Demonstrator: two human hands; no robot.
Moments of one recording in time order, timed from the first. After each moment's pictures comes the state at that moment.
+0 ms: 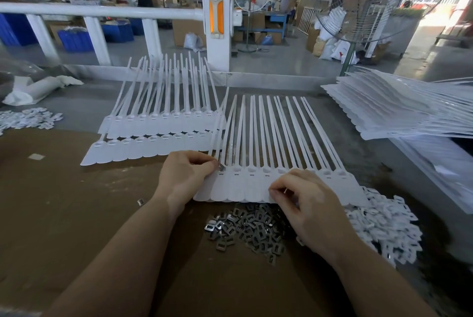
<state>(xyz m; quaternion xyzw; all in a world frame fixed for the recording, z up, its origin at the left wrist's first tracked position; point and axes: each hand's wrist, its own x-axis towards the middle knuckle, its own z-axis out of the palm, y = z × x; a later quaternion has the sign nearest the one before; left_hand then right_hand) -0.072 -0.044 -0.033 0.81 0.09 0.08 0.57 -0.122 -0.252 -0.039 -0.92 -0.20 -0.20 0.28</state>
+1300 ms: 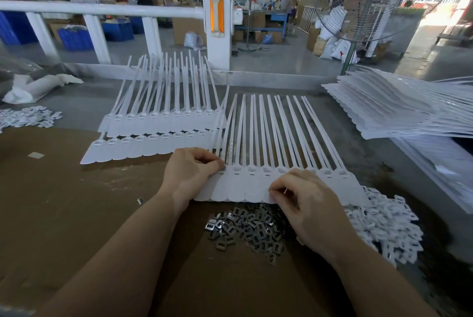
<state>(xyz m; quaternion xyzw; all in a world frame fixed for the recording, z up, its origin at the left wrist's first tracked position) -0.066 -0.048 -0.036 0.83 0.08 0.08 0.54 -0.121 -0.252 -0.038 -0.93 -0.20 -0.19 0.26</state>
